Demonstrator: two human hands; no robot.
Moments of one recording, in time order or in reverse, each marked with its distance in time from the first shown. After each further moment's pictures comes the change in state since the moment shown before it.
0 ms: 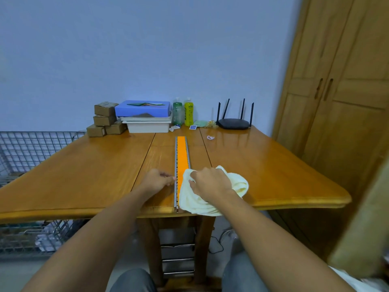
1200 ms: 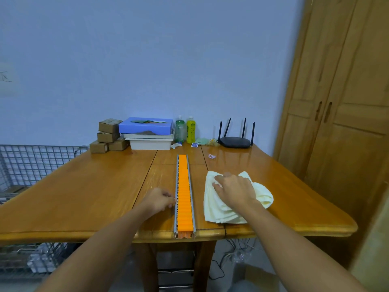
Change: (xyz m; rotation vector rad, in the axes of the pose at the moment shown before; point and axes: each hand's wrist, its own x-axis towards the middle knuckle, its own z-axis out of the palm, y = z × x) left_hand 0.008 0.002 -0.010 0.021 -0.131 0.047; right_hand 0.014 0.080 0.002 -0.006 0.124 0.164
